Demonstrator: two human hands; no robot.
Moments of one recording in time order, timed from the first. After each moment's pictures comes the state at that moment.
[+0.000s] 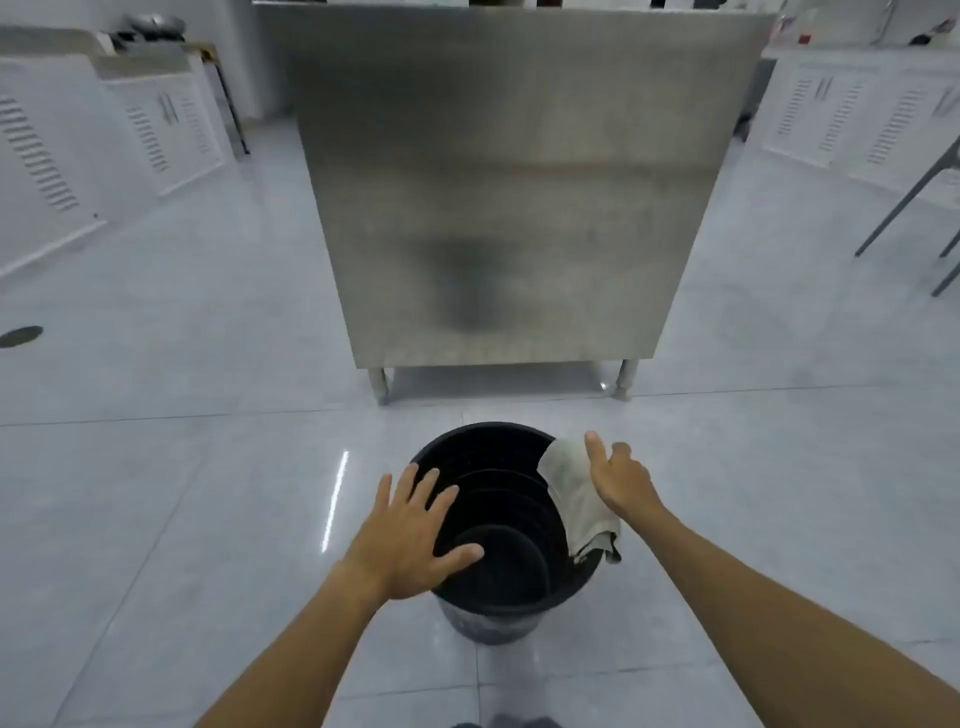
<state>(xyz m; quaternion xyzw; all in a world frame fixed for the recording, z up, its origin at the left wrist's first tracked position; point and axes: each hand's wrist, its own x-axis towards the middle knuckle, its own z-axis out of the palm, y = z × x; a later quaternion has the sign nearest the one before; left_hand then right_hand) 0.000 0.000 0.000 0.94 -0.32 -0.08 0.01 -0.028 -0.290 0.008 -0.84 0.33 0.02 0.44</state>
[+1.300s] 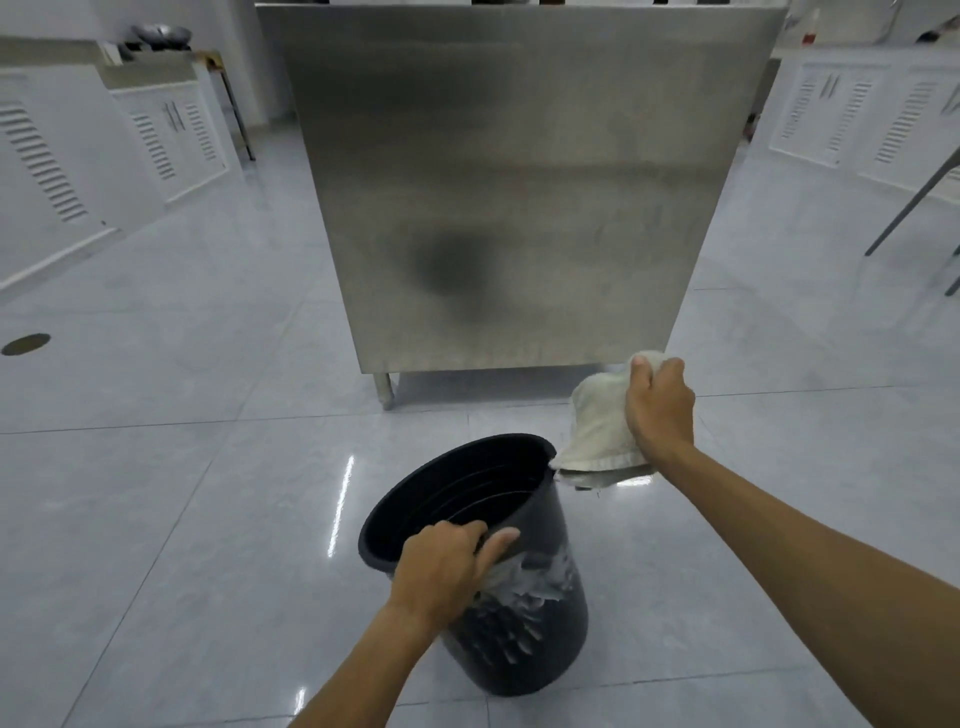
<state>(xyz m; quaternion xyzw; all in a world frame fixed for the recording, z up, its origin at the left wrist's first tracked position) -0.022 -0.034 -0.023 0.93 -0.28 0.07 0.22 0.010 -0.306 0.079 -0.81 0.30 -0.27 0.43</state>
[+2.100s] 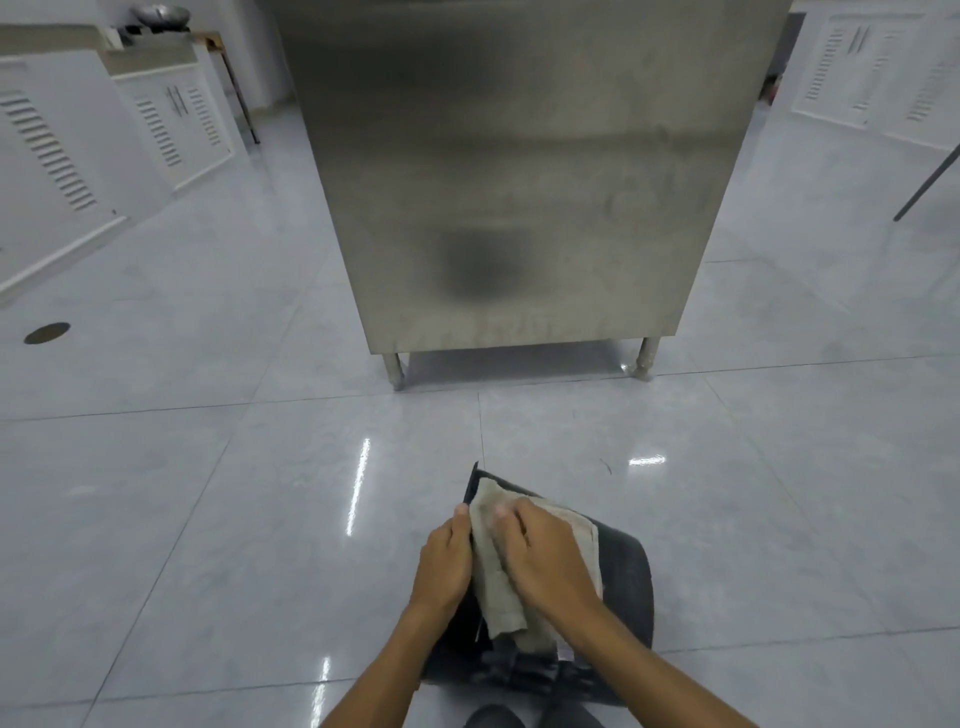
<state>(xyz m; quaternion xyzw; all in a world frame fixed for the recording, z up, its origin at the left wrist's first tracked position) -0.037 -0.034 -0.058 0.80 0.00 -0.15 0.58 -0.085 -0.160 -0.034 -0.86 0.11 -0.08 0.49</state>
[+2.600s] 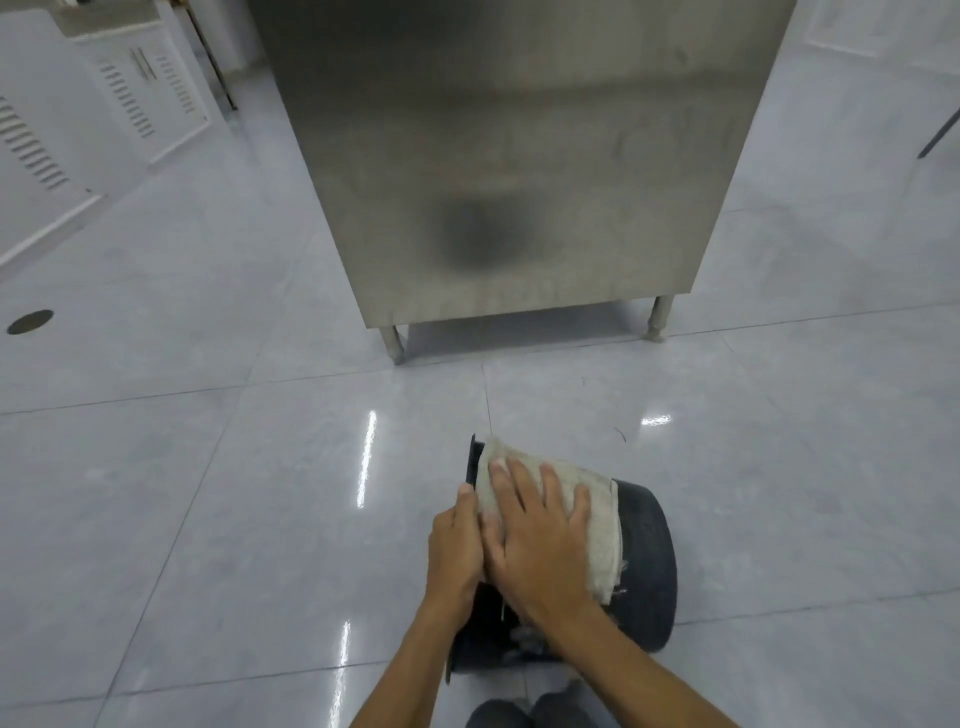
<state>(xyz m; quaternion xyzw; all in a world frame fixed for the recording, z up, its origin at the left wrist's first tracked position) -0.025 -0.040 -0.078 0.77 0.08 -0.13 0.62 -0.061 -0.136 -0.097 -0.97 0.10 -0.13 0.16</state>
